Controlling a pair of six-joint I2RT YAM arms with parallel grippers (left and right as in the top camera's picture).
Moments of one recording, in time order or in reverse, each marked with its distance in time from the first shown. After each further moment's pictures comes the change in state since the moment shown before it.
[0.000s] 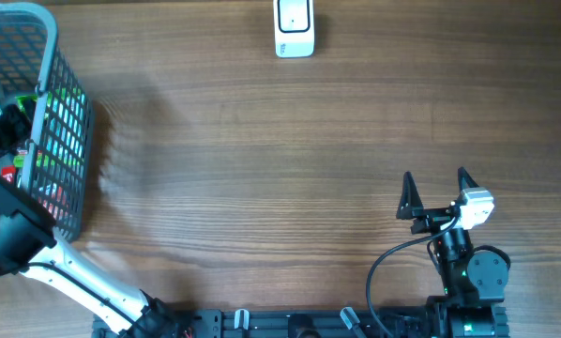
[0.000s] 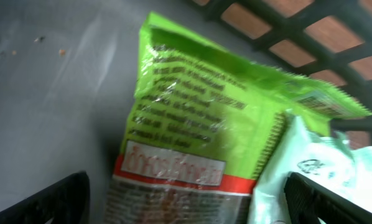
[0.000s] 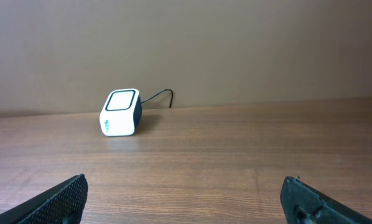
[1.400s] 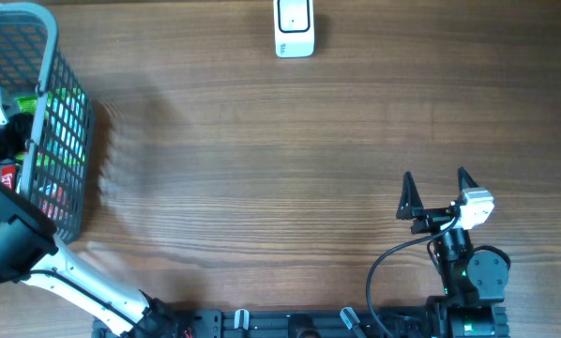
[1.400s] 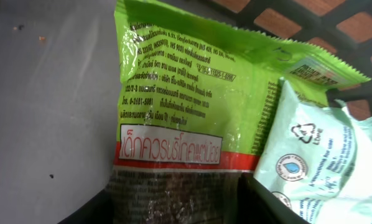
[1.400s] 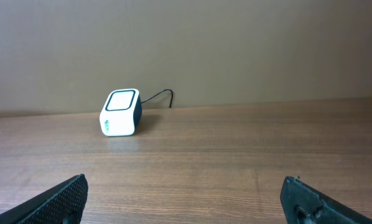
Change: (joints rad) left arm 0.011 -0.070 -0.159 0.122 0.033 0.077; right arm 0.000 0.000 0.000 0.000 0.000 0.000
